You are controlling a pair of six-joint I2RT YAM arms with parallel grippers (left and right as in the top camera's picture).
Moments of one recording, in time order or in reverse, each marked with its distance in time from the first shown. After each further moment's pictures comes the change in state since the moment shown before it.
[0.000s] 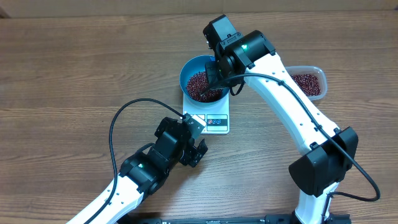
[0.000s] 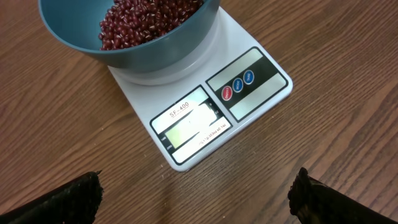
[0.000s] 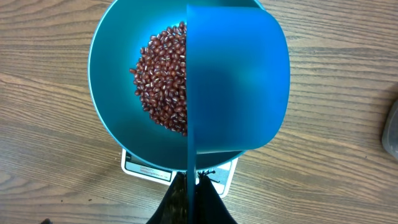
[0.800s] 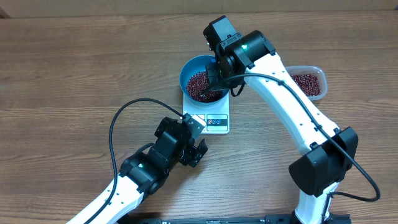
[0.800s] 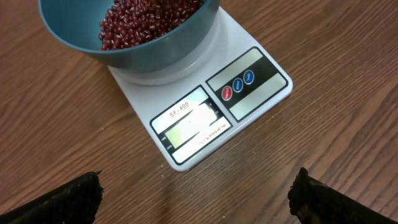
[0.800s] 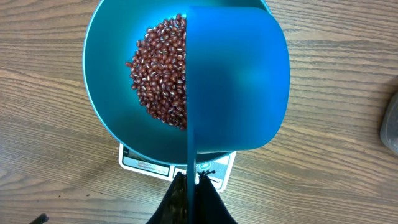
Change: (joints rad) left arm 0.000 0.000 0.000 0.000 0.000 0.000; right arm 0.000 0.000 0.000 -0.019 0.000 0.000
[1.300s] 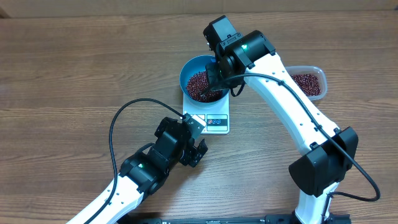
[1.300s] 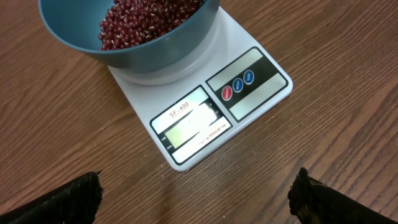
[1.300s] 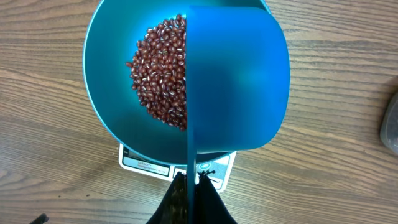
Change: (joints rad) left arm 0.000 0.000 0.000 0.000 0.000 0.000; right arm 0.000 0.000 0.000 0.002 0.001 0.000
